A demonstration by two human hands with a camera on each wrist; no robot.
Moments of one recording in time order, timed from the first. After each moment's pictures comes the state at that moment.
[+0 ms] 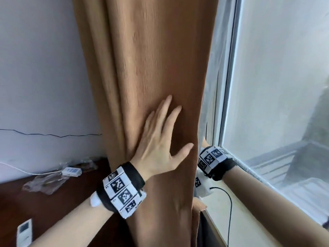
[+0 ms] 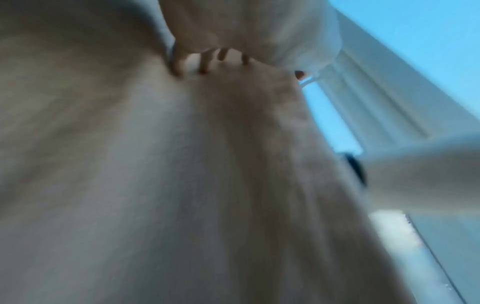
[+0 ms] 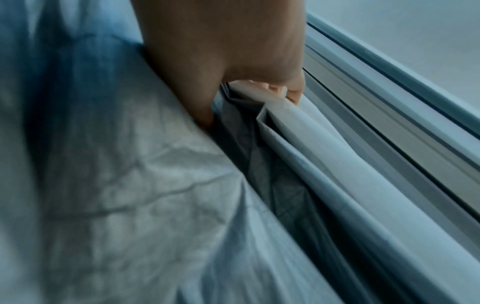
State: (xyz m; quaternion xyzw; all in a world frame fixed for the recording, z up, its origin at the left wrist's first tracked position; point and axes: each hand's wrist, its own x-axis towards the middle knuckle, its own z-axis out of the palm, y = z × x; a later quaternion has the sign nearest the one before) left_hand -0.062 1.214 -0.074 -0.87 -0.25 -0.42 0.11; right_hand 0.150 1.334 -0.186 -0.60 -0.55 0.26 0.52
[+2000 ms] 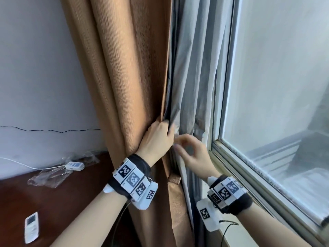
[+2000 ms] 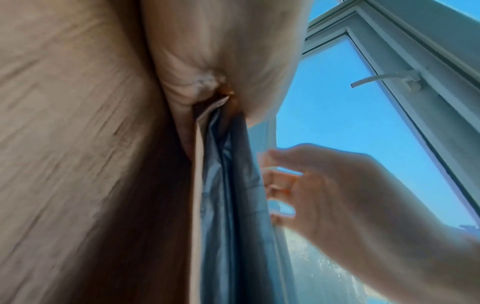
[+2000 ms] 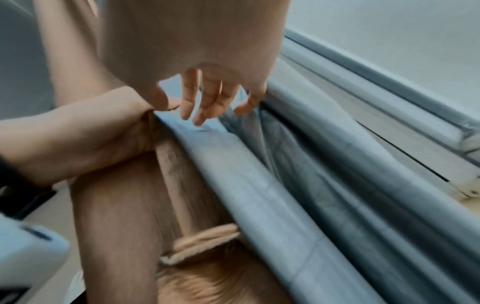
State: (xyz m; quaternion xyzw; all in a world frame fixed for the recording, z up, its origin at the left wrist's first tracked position) left_hand -0.025 1.255 -0.096 -0.83 -0.44 -0.35 -0.03; right_hand 0.109 1.213 -0.172 -0.44 -0.67 0.09 0.58
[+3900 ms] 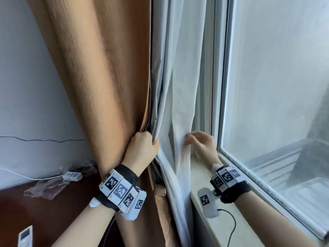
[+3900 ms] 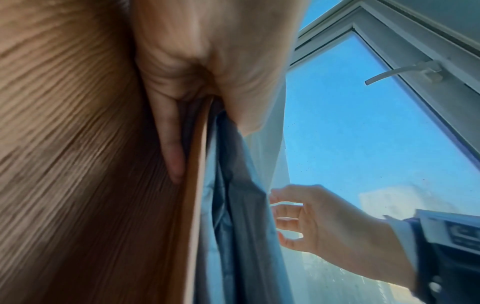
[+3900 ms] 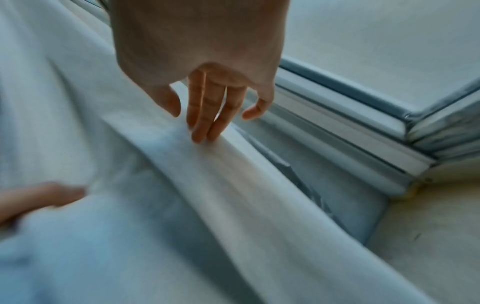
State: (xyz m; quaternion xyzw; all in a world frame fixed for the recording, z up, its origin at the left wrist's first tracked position) left_hand -0.049 1.264 -0.088 -0.79 -0.51 -0.33 -0.01; right_hand 0.152 1.250 -0.153 -0.50 -0.54 0.21 0.64
